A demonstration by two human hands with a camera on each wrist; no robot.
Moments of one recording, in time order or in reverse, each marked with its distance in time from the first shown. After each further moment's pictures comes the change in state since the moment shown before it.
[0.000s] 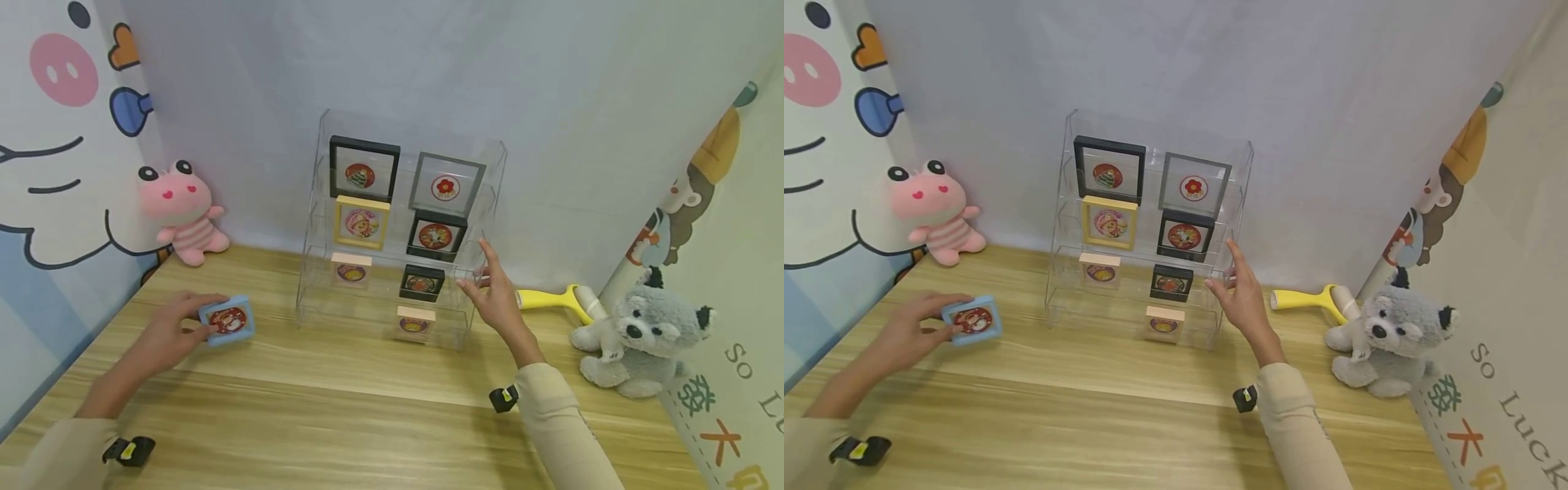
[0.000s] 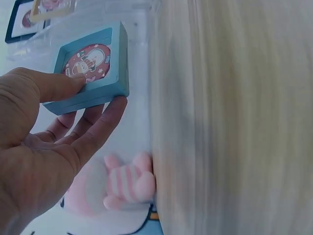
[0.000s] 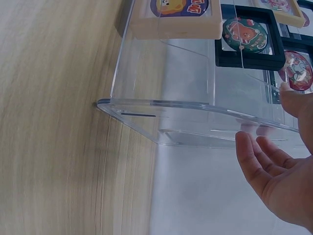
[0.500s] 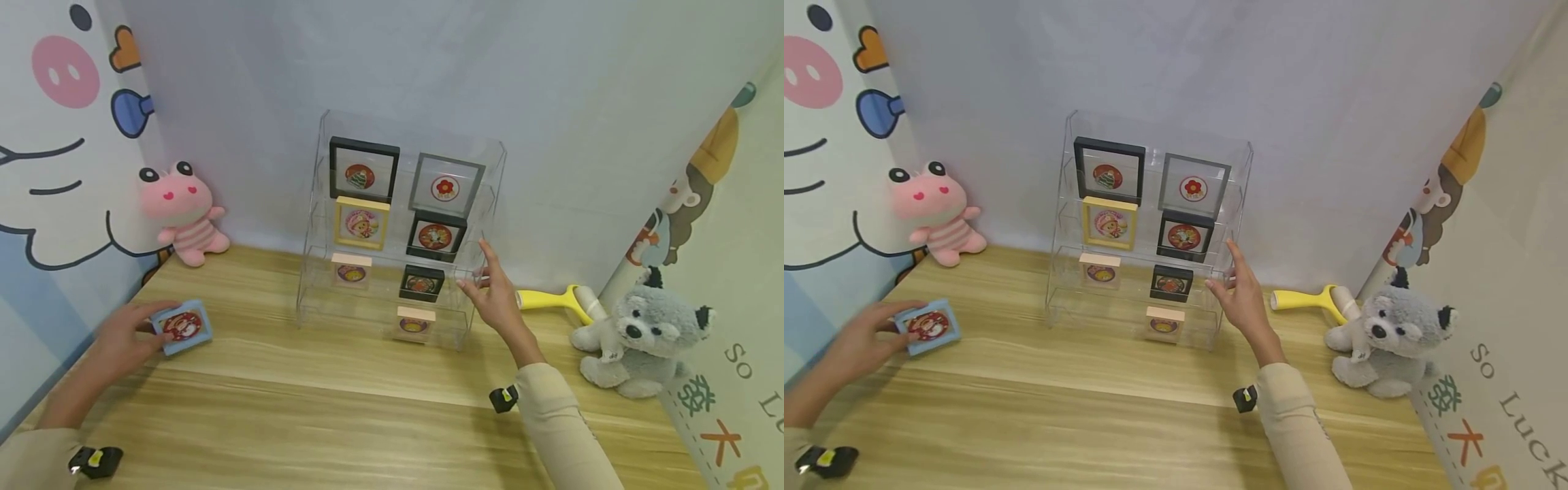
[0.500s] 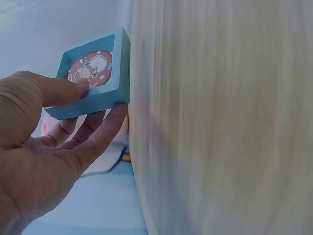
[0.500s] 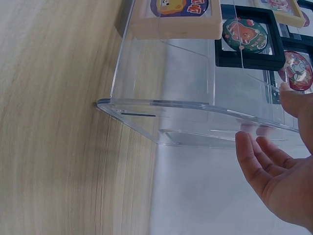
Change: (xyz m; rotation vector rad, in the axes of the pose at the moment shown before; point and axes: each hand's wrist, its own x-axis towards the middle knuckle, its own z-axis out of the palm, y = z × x) left_hand -0.028 -0.050 -0.028 0.138 0.013 -0.135; right_hand 0.000 0.000 0.000 0.000 -0.001 -0.002
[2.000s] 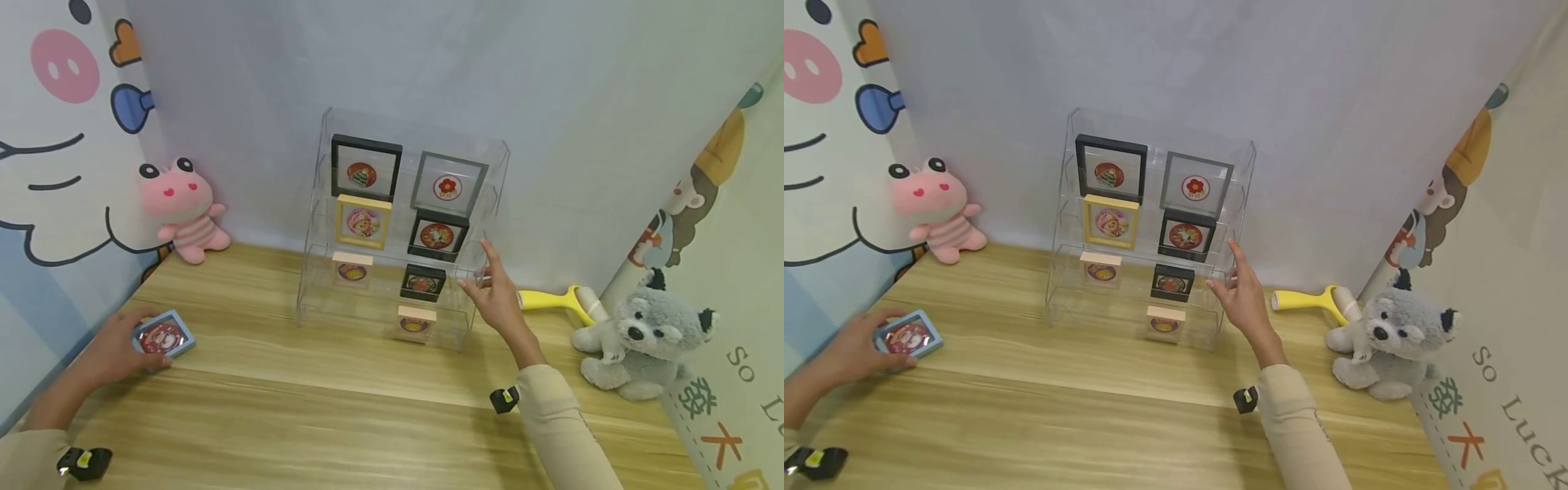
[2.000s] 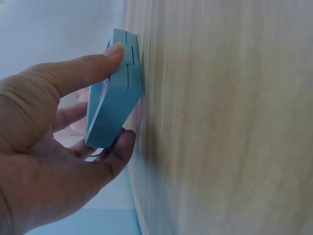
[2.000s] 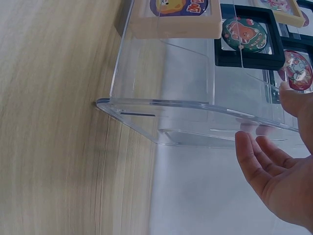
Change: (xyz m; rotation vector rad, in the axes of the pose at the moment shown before) left_hand -0.011 -0.019 -0.004 0.071 -0.279 -0.257; right_hand -0.001 -0.002 0.000 -0.001 0.002 -0.001
